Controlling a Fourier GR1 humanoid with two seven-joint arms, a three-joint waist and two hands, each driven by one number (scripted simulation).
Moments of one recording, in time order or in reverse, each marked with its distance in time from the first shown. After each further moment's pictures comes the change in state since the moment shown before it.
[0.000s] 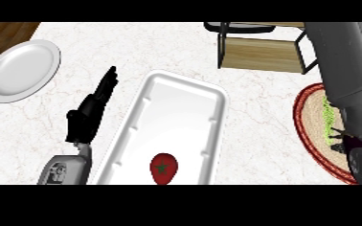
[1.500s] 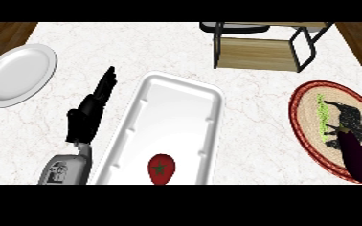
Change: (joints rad) left arm -0.002 -0.006 0.014 0.016 -0.007 0.008 -0.006; right arm 0.036 -0.072 -0.138 -0.420 -0.271 0.019 0.137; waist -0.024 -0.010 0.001
